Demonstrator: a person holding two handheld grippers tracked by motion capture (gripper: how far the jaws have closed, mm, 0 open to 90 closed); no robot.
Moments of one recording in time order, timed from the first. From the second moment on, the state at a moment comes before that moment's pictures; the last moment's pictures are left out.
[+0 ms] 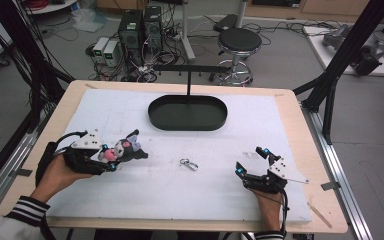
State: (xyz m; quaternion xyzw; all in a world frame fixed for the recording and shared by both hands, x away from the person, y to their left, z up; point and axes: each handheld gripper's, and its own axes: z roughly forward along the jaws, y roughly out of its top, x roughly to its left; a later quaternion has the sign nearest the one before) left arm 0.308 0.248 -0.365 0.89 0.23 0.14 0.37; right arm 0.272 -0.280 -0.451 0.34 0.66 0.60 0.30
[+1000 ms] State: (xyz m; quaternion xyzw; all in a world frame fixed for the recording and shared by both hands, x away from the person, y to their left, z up) left arm 0.371 0.225 -0.293 0.87 0.25 0.19 0.39; right arm 0.272 -0.280 -0.451 0.34 0.66 0.60 0.30
